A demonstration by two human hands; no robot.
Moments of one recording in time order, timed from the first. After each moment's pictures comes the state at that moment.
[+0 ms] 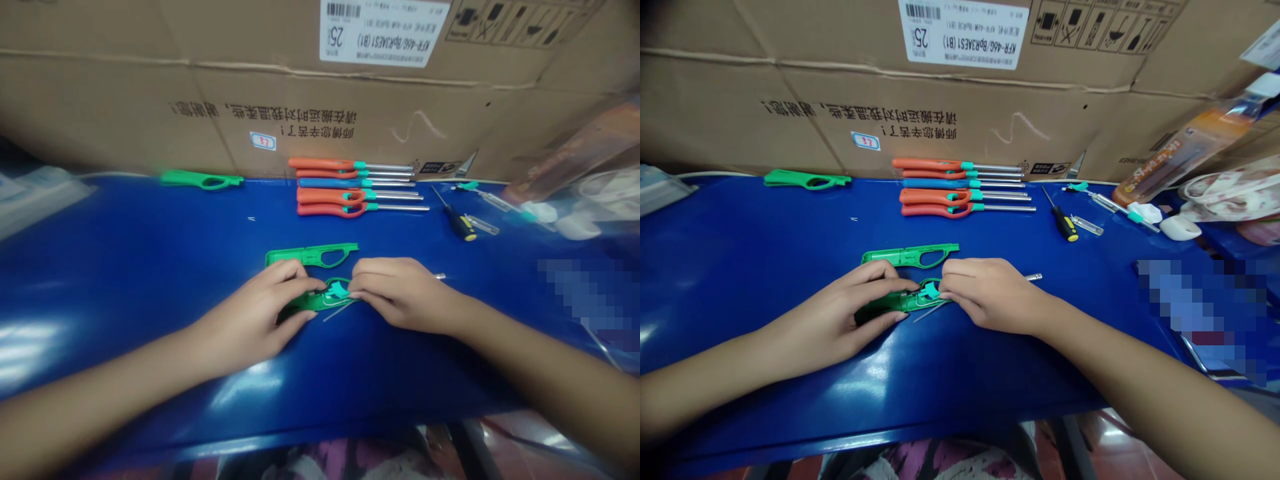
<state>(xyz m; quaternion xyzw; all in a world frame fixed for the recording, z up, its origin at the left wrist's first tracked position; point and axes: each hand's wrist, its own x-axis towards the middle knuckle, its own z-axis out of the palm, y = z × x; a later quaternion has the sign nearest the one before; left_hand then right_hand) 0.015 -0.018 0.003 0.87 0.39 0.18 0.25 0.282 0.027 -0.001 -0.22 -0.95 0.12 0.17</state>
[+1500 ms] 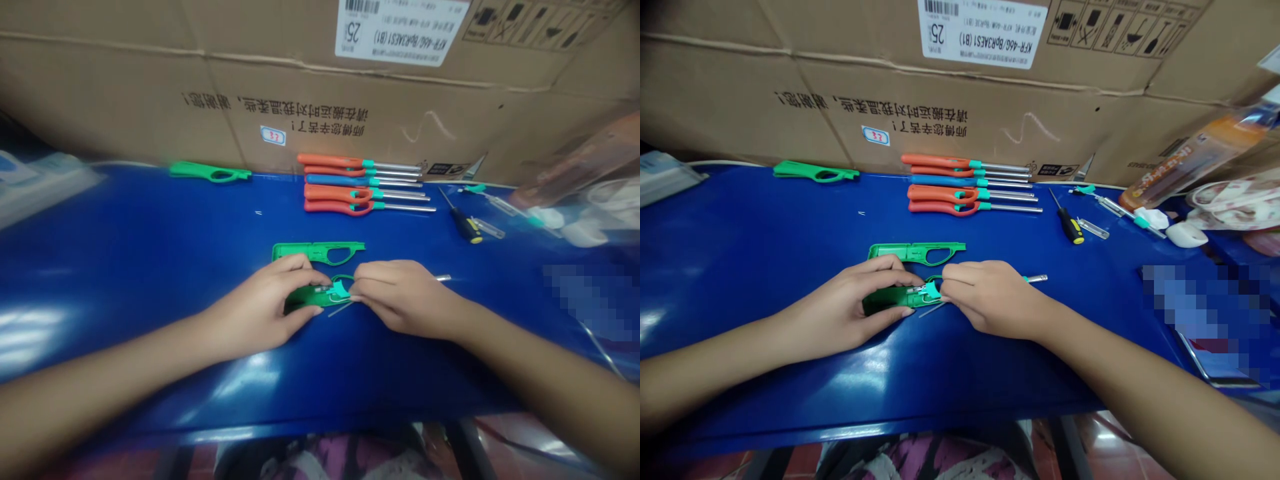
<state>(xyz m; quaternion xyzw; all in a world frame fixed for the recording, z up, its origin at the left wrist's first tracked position) 0.015 -0.016 -0.002 0.84 0.40 0.20 0.29 0.277 0.022 0.001 -0.19 -0.97 0.04 0.14</state>
